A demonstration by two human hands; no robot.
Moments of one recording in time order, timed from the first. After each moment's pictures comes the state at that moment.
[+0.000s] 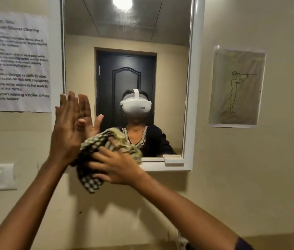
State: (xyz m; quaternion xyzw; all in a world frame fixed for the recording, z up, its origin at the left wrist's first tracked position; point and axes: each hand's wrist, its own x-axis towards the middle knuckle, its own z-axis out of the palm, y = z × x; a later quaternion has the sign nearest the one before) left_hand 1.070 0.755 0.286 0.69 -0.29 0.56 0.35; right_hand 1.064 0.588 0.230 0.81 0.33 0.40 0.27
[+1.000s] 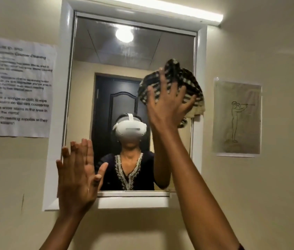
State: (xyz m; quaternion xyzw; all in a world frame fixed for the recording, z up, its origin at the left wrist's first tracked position) left_hand 1.096 0.727 0.233 0.73 -0.17 0.62 0.24; right_hand 1.069 0.530 0.433 0.72 -0.12 0.68 -0.07
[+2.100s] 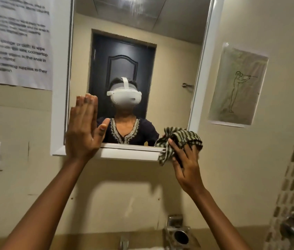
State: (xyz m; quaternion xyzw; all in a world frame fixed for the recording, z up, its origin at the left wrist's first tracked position) left_hand 1.090 0.727 0.236 0.70 -0.22 0.61 0.30; right_hand 1.001 0.441 0.182 0.82 0.13 0.53 -0.15
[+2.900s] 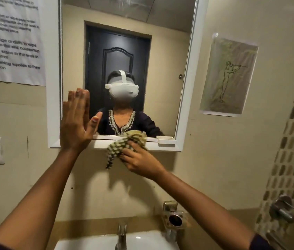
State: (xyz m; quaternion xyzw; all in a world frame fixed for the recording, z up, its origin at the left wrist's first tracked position) left_hand 1.093 0.732 0.236 0.72 -0.24 0.57 0.30; right_hand 1.037 0.514 0.182 0.72 0.37 0.47 0.36
